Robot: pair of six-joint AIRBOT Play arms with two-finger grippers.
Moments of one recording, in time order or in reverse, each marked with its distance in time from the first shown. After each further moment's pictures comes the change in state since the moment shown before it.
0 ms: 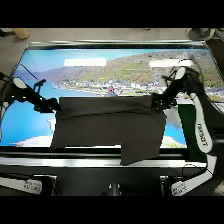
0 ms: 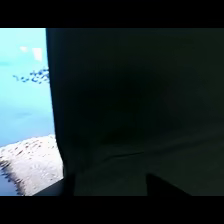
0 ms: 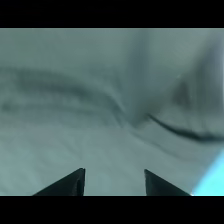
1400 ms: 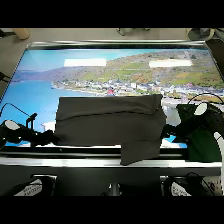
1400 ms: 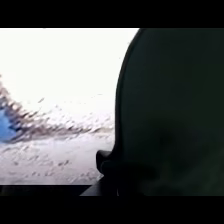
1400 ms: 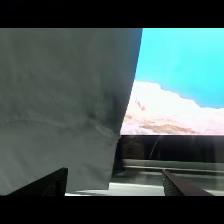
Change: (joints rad) left arm 0.163 0.439 -0.813 -0.071 0.292 0.073; right arm -0.162 0.501 -0.780 -0.005 -0.122 -0.137
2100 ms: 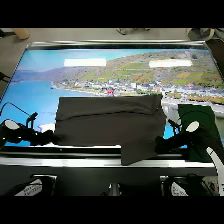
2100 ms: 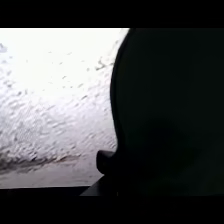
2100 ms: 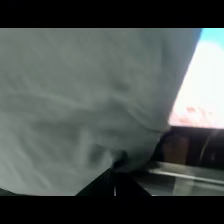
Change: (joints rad) left arm 0.000 0.017 0.012 -0.028 -0.021 0.042; right arm 0.000 0.074 -0.283 0.192 -0.166 -0.089
